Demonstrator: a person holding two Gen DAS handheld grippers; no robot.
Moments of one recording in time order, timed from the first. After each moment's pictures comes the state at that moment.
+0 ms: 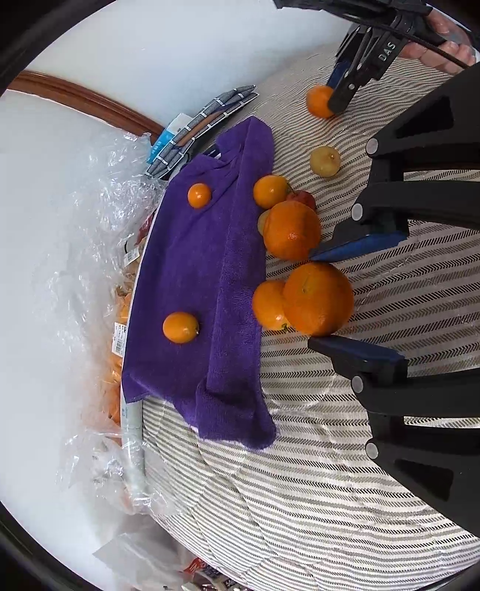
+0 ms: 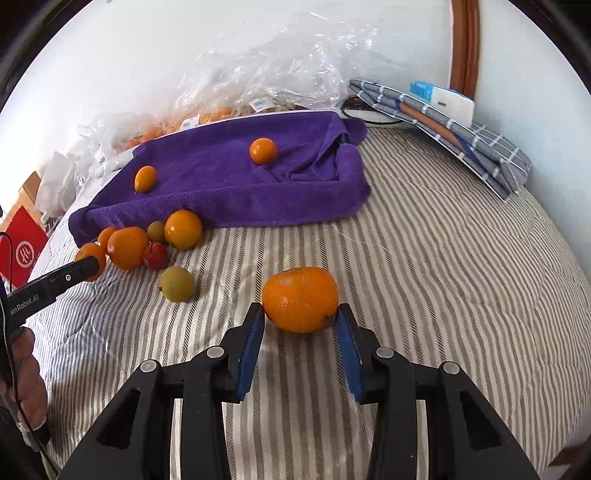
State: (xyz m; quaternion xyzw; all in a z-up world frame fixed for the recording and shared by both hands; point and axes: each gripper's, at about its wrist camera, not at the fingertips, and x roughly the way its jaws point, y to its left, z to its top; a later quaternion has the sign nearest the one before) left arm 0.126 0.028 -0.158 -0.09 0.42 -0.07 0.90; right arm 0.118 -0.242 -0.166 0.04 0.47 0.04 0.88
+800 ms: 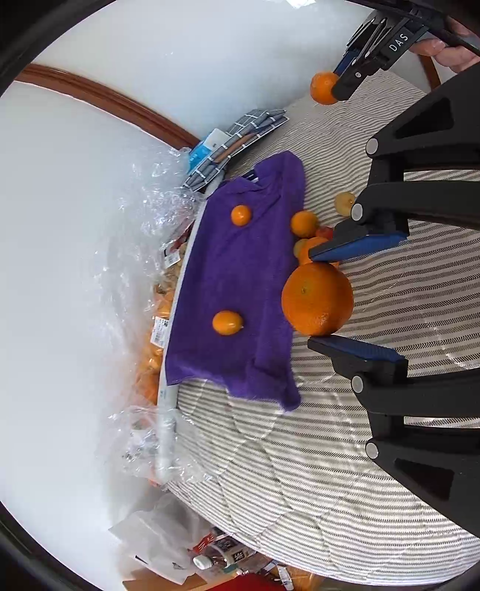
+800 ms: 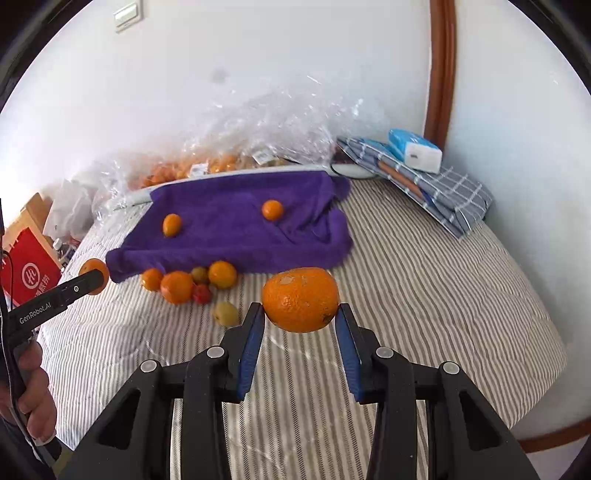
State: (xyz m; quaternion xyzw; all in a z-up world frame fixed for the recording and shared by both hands) left arm 0.100 0.048 -0.089 -0.13 0.40 -0.06 0.91; right arm 0.086 -0.222 -0.077 0.03 0.43 0.01 0.90
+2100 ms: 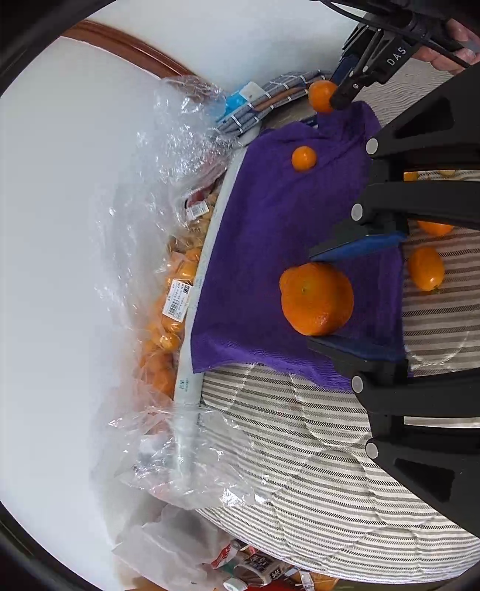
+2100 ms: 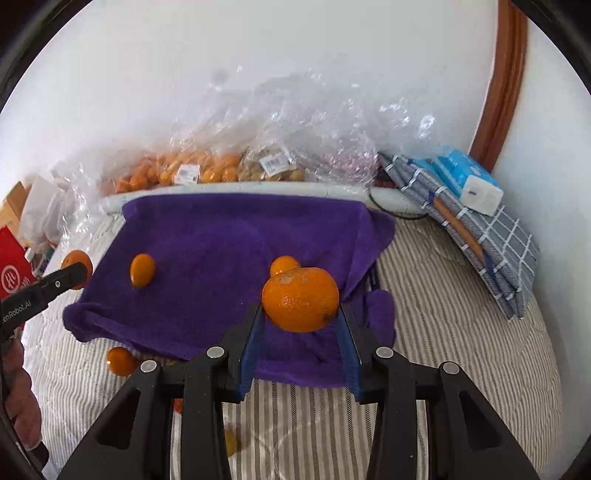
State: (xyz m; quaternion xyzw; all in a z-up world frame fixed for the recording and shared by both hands) left arm 0.226 0.072 -0.109 -0.13 0.43 -0.02 0.89; right arm 0.240 -0.194 -0.113 -0.02 0.47 0.03 0.88
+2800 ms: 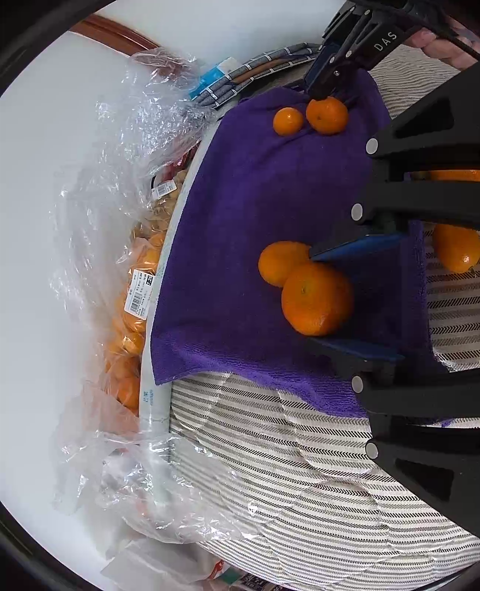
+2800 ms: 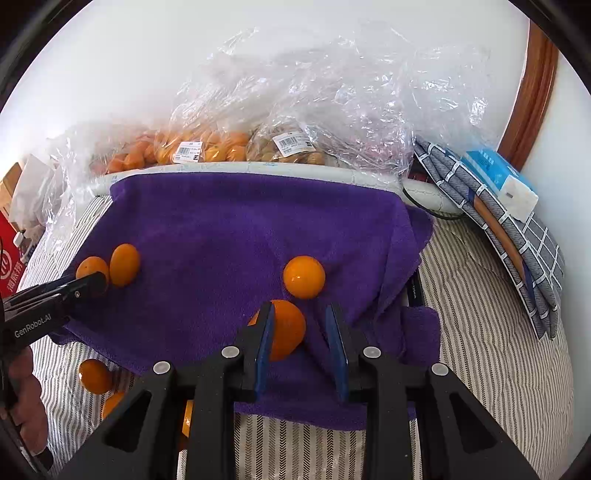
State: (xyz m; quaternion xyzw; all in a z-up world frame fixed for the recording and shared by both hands) left arm 0.253 0.057 -0.152 -0.11 0.46 -0.01 0.88; right arm 0.270 -0.177 -0.150 -0.03 0.48 0.05 0.87
